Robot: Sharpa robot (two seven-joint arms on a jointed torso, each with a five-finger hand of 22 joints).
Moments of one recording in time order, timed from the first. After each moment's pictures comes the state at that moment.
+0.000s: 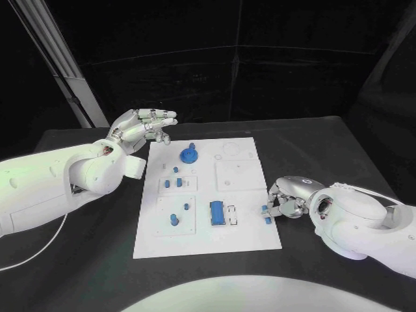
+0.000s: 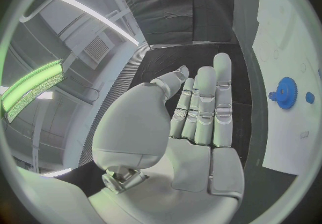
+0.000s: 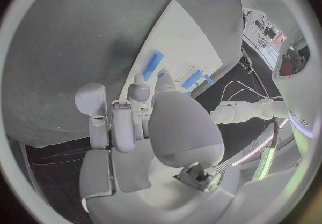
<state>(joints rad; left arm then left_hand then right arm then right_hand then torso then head) 1.25 -0.83 -0.20 1.41 0.07 -0.12 0.50 1.32 -0.08 0.45 -0.06 0.05 0.96 0.19 0.20 0.07 0.94 0.12 0.44 0.07 1.20 0.03 1.04 0.43 0.17 1.19 0.13 0.63 0.67 0.88 -1.08 0.04 1.89 -1.63 -0.18 -0.55 1.32 0.04 -0.29 0.23 0.23 1.01 0.08 0.34 0.31 1.36 0.00 0.90 1.06 1.47 -0.06 1.46 1.31 0.12 1.26 0.05 1.25 0.91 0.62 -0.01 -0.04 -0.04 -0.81</state>
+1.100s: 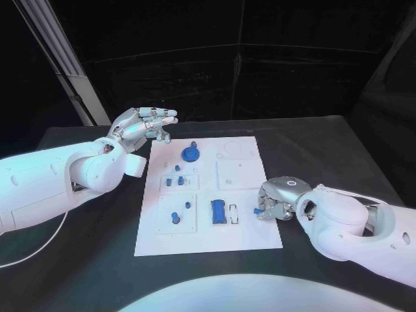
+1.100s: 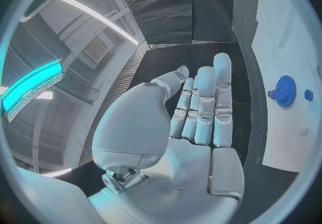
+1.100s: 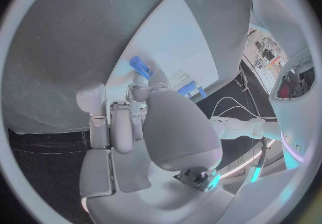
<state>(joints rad) 1.25 -0.84 -0.20 1.41 0.07 -0.12 0.50 1.32 -0.08 0.45 -0.07 0.05 0.96 0.19 0.21 0.07 0.94 0.12 0.45 0.07 1.20 0.03 1.04 0.43 0.17 1.19 0.13 0.63 0.67 0.85 -1.00 0.05 1.88 -1.81 -0.11 -0.54 1.49 0.07 -0.21 0.14 0.33 1.01 0.08 0.30 0.37 1.36 0.00 0.89 1.06 1.47 -0.06 1.45 1.31 0.12 1.26 0.05 1.24 0.91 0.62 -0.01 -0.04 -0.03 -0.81</state>
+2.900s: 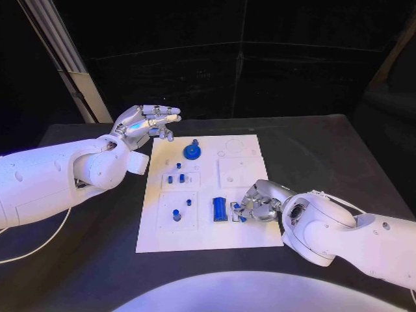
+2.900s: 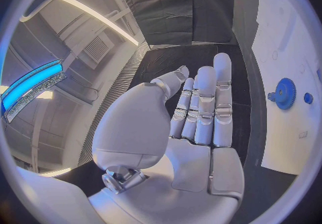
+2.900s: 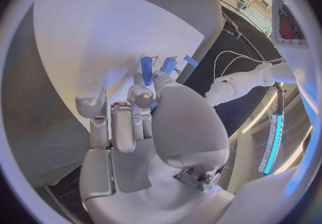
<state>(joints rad) 1.25 -0.83 -0.20 1.41 0.07 -0.11 0.50 1.32 -0.08 0.45 -0.07 0.05 0.96 0.19 0.21 0.07 0.94 0.12 0.45 0.07 1.20 0.03 1.04 0.43 0.17 1.19 0.13 0.63 0.67 0.83 -0.91 0.04 1.87 -1.38 -0.37 -0.58 1.35 -0.04 0.13 0.27 0.38 1.10 0.06 0.25 0.30 1.40 -0.02 0.93 1.11 1.46 -0.07 1.47 1.31 0.12 1.28 0.04 1.26 0.96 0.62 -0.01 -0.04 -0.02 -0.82</state>
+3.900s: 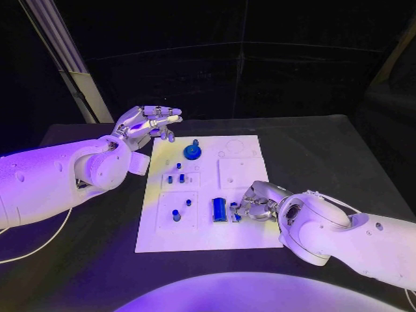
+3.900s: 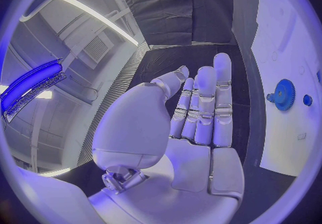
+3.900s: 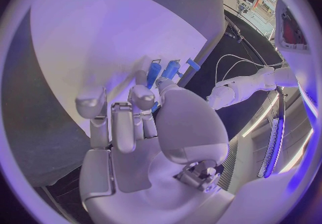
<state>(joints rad) 1.25 -0.83 -0.20 1.41 0.07 -0.11 0.49 1.32 -0.08 0.45 -0.07 0.05 0.96 0.19 0.21 0.07 0.94 0.12 0.45 0.07 1.20 0.03 1.04 0.43 0.17 1.19 0.13 0.63 0.67 0.83 -0.88 0.04 1.85 -1.41 -0.35 -0.60 1.15 -0.02 0.03 0.29 0.39 1.13 0.05 0.26 0.34 1.41 -0.02 0.94 1.13 1.47 -0.08 1.47 1.31 0.12 1.29 0.03 1.26 0.96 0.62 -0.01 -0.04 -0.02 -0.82</state>
